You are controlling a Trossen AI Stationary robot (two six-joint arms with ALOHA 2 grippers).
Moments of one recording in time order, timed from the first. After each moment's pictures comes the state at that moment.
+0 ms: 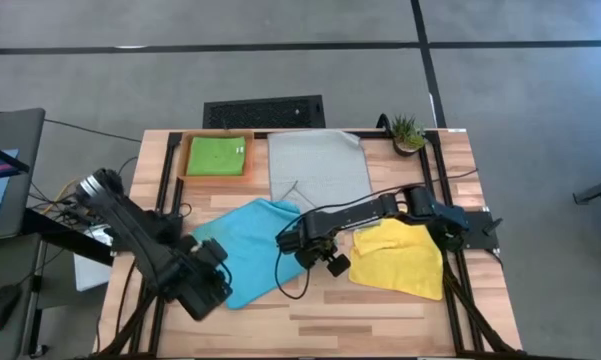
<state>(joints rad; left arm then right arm) -0.78 1.52 1.34 -1.36 -0.36 -1.49 0.17 2.27 1.81 -1.25 -0.07 -0.51</state>
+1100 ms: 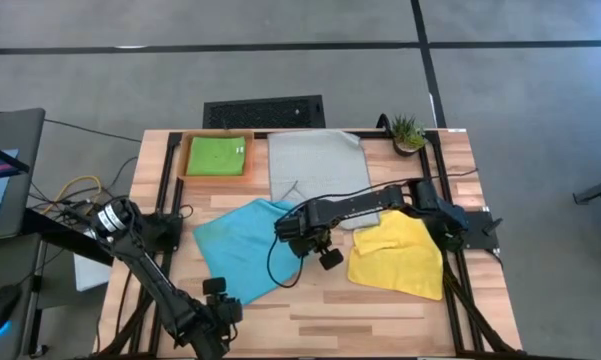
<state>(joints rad) -0.92 1.82 1.24 -0.87 -0.32 -1.05 0.12 2.22 1.81 -1.18 -0.08 -0.45</state>
